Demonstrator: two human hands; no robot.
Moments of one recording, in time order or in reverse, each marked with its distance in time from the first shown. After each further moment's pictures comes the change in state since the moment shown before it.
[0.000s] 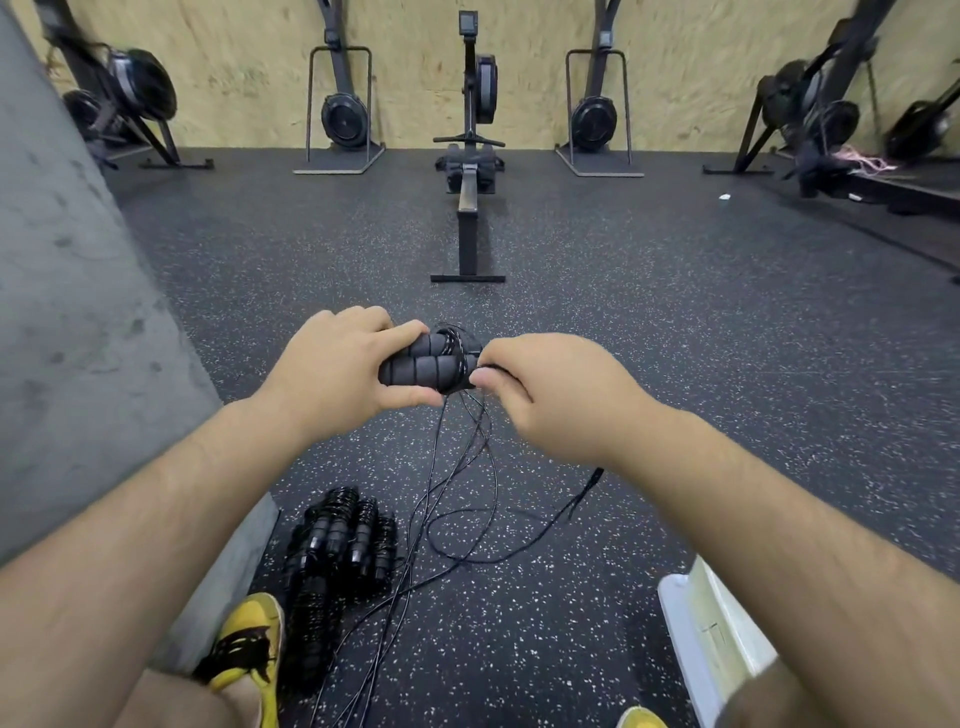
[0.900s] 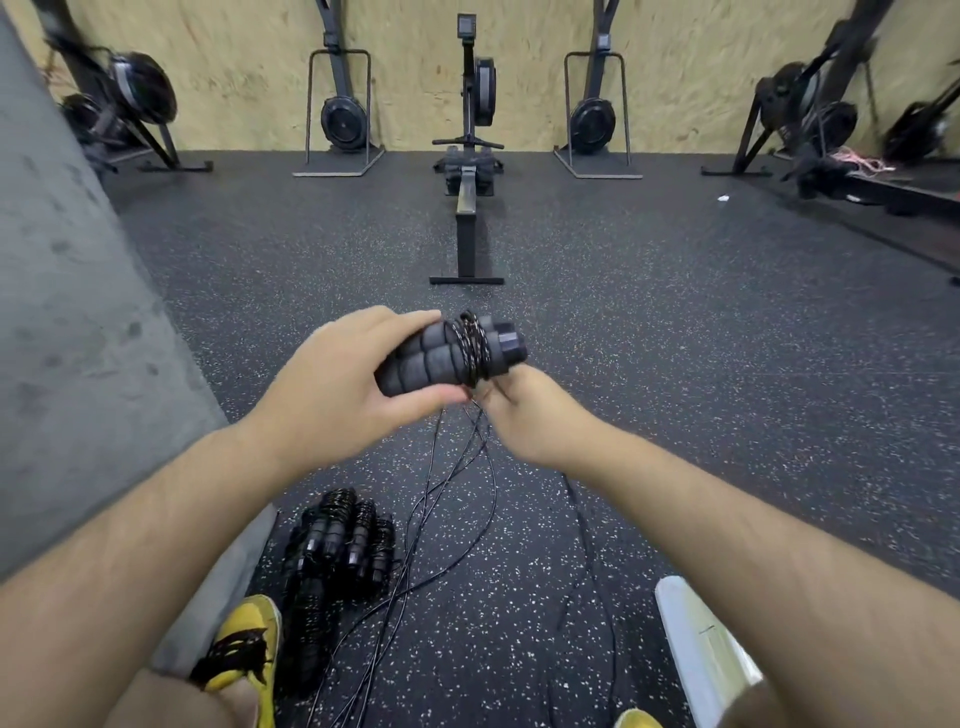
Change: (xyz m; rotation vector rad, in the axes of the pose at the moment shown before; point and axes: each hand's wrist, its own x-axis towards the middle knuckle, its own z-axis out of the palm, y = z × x) left_hand -0.011 0.039 -0.038 -0.418 0.097 -0.070; right_hand 0.010 0.010 0.047 0.618 -0.083 0.233
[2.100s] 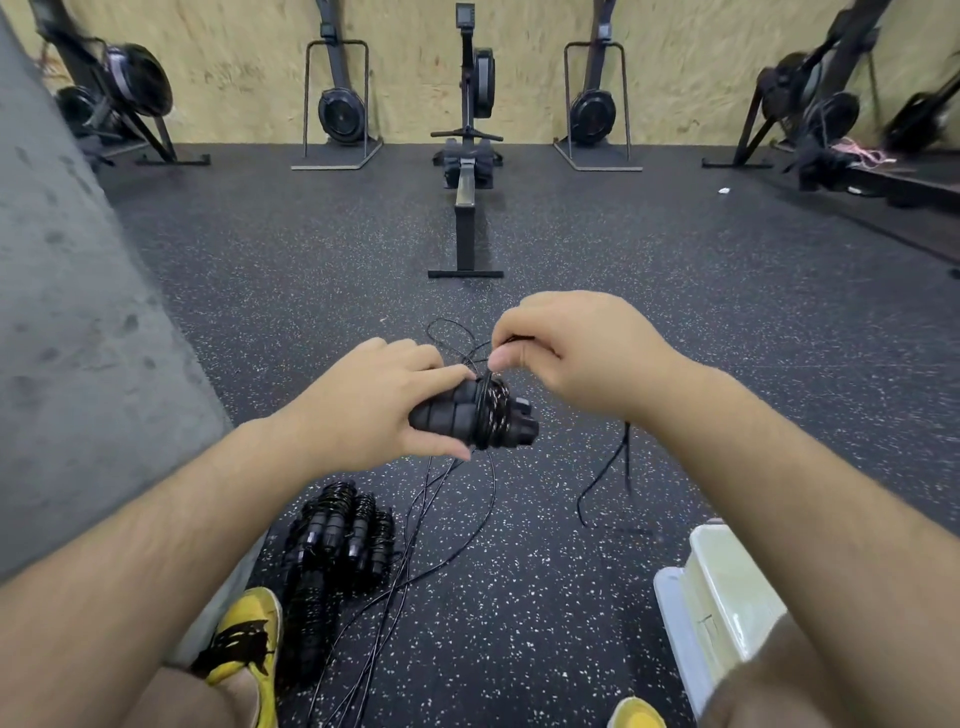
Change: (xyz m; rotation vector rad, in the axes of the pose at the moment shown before) left_hand 0.001 -0.007 0.027 0.330 -0.269 0.241; right_hand -0.009 -0.017 -0.067 -0.605 0.107 -0.335
